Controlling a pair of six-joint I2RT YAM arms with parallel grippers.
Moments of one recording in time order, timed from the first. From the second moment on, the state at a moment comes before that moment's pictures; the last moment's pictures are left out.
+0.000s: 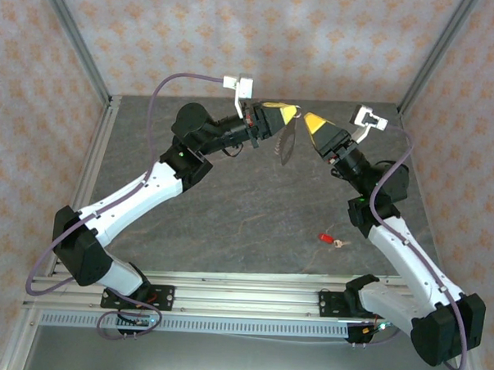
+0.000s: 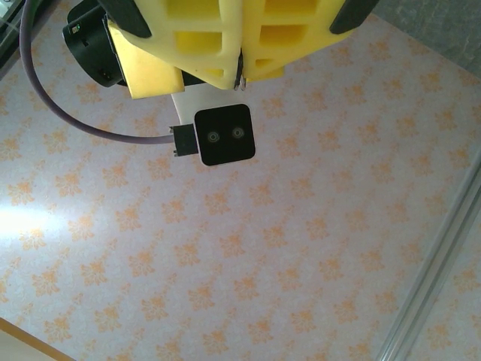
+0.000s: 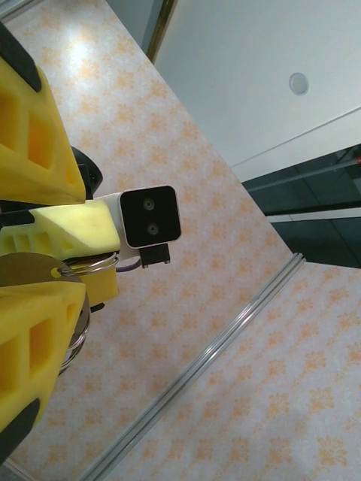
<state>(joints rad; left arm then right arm) -0.65 1.48 1.37 0.49 0.55 -0.75 0.37 1.00 0.82 0.80 -0.54 1.19</state>
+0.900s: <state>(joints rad) -0.65 1.50 1.37 0.52 0.55 -0.76 0.39 1.05 0.85 0.80 -0.53 1.16</state>
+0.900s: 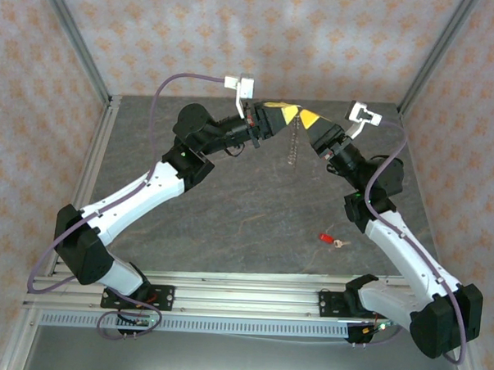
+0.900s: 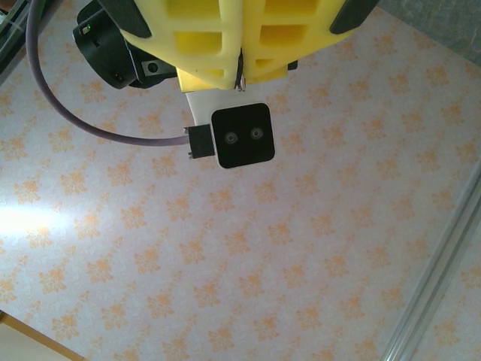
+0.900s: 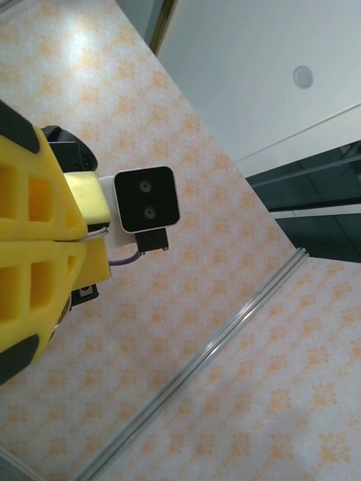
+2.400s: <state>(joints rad) -0.73 1.51 1.31 0.59 0.29 -0.88 0.39 1.08 0.83 0.89 -0.41 1.19</state>
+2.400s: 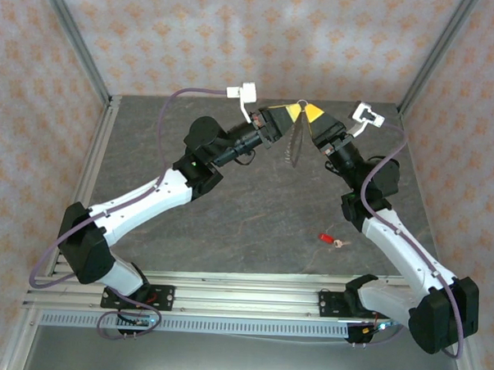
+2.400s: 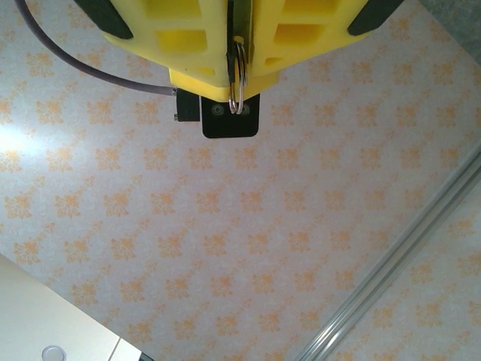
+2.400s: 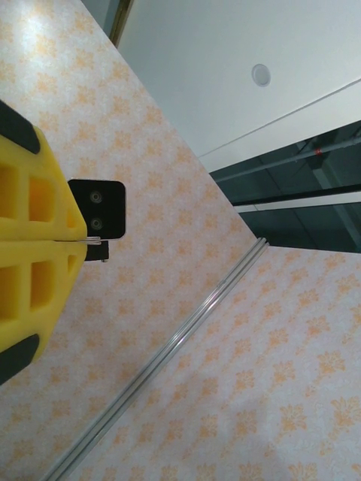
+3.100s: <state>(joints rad) -0.74 1.53 1.31 0.62 0.28 -0.89 0.39 1.08 0.82 0.88 -0.40 1.19</state>
